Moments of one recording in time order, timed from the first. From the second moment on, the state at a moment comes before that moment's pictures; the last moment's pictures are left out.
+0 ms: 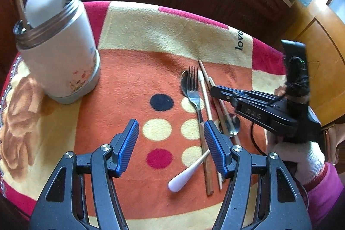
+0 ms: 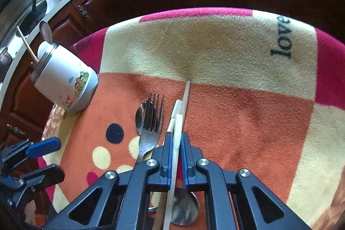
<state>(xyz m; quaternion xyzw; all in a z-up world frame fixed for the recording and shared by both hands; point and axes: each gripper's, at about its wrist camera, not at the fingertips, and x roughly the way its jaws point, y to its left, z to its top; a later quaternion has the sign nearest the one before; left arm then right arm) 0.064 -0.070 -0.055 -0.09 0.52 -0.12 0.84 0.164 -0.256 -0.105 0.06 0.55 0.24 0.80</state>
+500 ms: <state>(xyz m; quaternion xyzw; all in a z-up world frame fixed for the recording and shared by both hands) 0.105 -0.127 -0.093 -0.08 0.57 -0.16 0.80 0.159 -0.320 -0.100 0.13 0.54 0.21 0.81</state>
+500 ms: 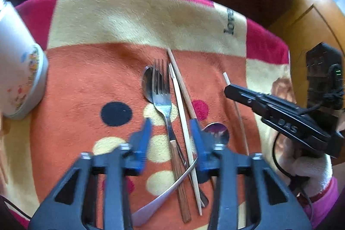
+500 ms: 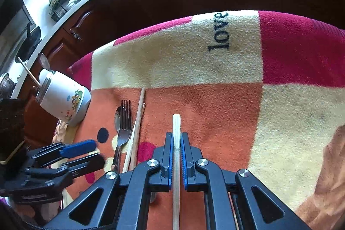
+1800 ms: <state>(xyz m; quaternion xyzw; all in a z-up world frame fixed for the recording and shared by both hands) 0.090 -0.078 -0.090 -0.08 0.58 -0.14 0.80 0.158 -0.308 -0.104 0.12 0.55 0.23 0.79</state>
